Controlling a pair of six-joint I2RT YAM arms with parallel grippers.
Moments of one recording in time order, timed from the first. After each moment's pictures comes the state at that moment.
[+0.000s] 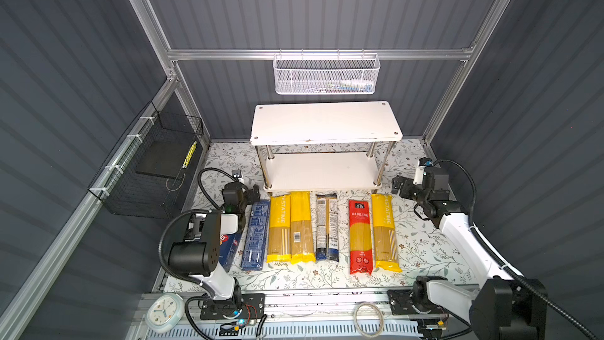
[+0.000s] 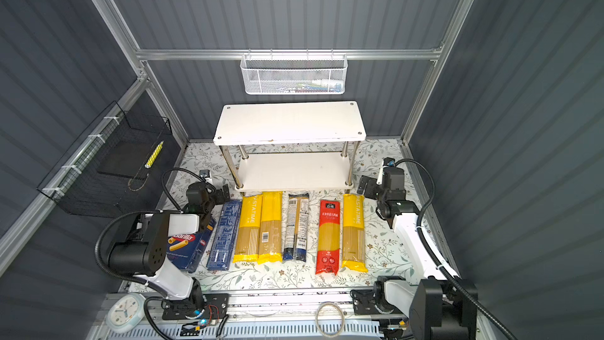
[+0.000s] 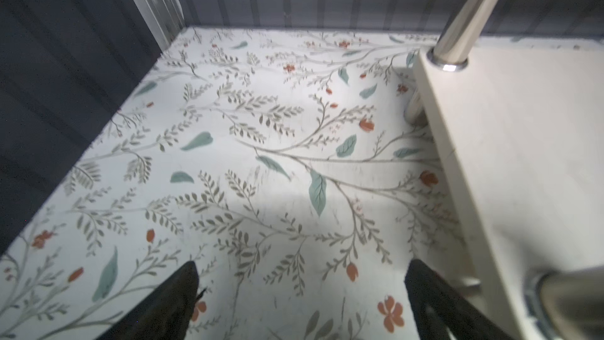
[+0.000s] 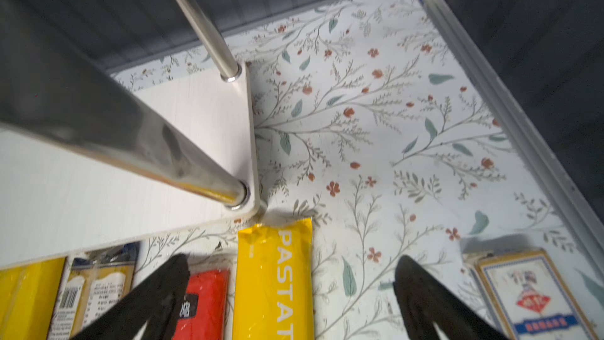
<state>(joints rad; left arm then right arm) -0.06 1.57 0.58 0.56 -0.11 -0.02 0.02 1.14 0.78 -0.32 -0.01 0.24</state>
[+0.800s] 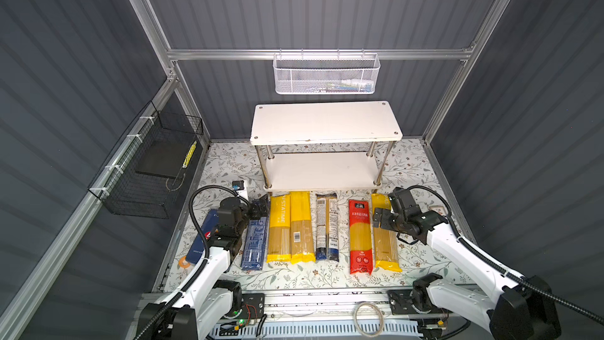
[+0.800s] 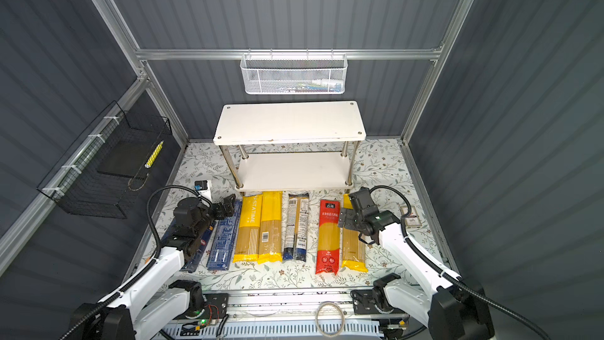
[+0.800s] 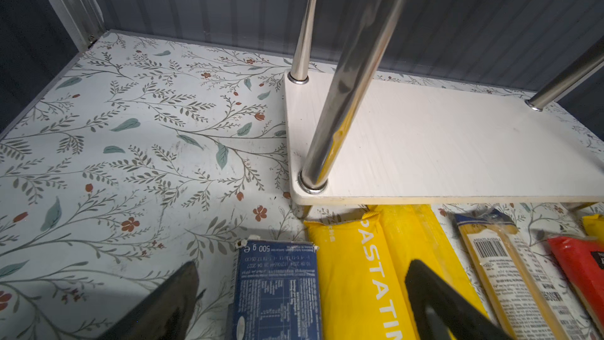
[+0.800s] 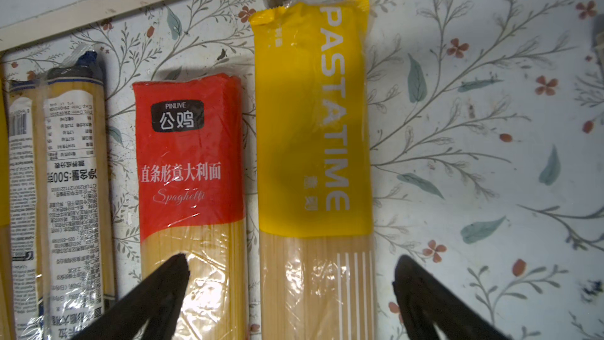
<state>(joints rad) -0.16 0.98 0.38 0.20 0.08 -0.18 0.37 1.08 0.66 -0.63 0.14 0.52</state>
